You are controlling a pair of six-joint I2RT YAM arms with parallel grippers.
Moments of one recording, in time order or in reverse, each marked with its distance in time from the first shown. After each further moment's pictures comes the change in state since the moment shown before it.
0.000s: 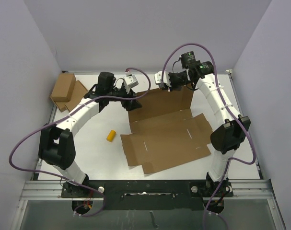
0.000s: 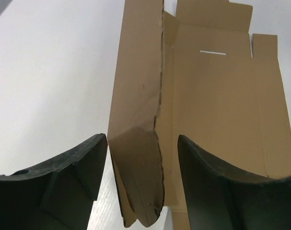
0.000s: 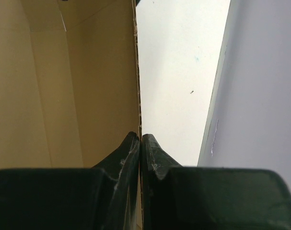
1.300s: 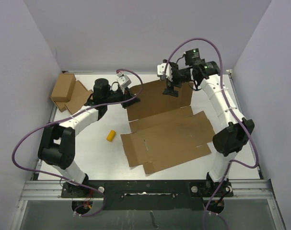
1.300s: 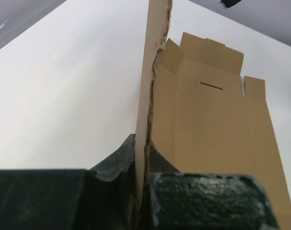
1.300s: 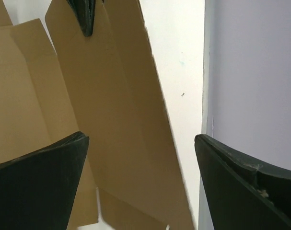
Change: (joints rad) left arm 0.038 0.000 -0.239 0.504 0.046 -0.280; right arm -0.014 -0.031 -0.002 0.076 -0.028 0.157
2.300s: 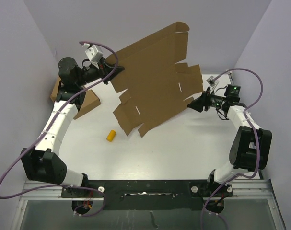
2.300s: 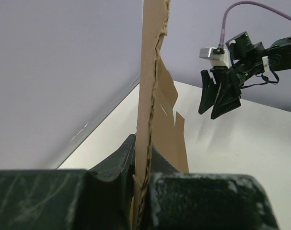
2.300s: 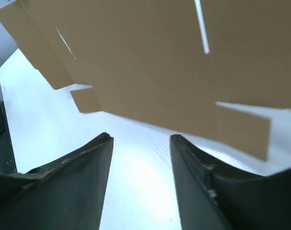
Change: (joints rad) left arm 0.173 -0.217 0.278 -0.024 0.056 -0.190; right arm -0.533 -0.291 -0.989 0.859 -0.462 1.052
